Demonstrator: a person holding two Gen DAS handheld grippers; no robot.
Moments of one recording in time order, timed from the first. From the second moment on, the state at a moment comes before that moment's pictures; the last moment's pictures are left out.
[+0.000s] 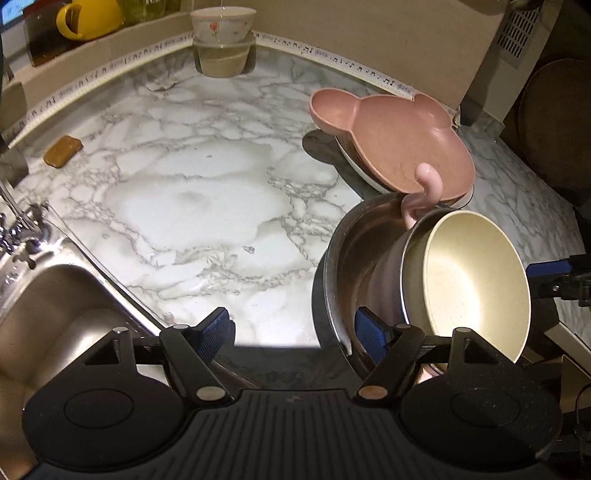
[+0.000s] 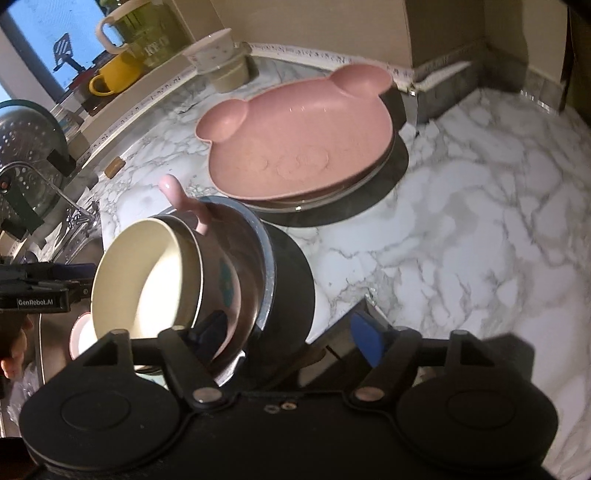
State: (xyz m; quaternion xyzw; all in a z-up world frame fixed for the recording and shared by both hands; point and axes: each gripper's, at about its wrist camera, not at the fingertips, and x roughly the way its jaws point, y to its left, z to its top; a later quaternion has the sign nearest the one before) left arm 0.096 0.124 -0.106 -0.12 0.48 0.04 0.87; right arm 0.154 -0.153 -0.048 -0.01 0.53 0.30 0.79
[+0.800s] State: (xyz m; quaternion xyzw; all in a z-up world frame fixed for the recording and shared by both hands) left arm 0.109 0.116 -0.121 -0.15 0.50 0.01 0.85; right arm 0.158 -0.134 -0.060 -0.01 0.55 0.30 0.78
